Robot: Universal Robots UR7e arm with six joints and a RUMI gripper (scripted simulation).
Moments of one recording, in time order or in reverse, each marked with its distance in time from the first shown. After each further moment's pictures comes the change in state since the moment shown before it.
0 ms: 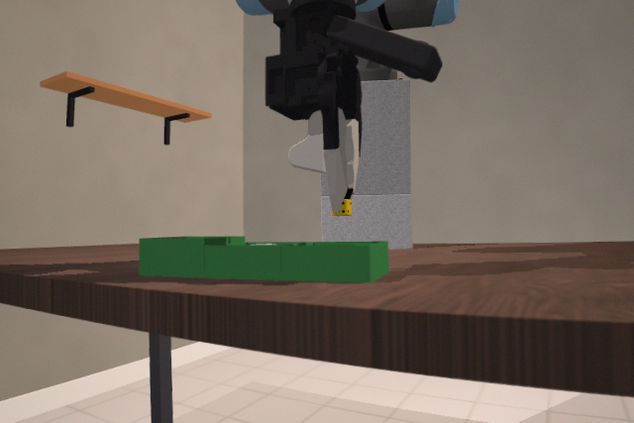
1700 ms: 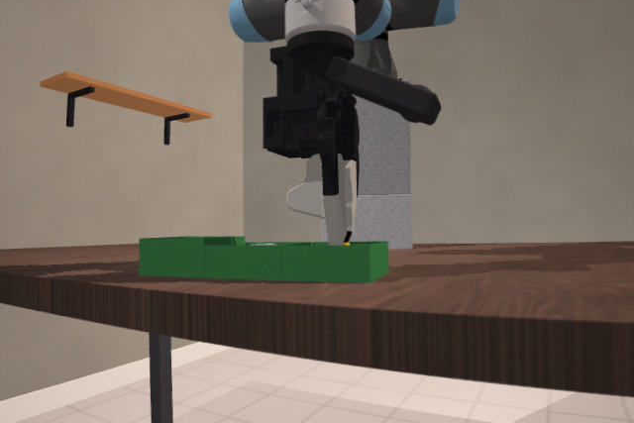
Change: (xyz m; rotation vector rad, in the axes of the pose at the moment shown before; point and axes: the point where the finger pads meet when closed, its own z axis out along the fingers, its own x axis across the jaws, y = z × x) arm -0.001 0.003 0.043 0.003 -0.004 -0.032
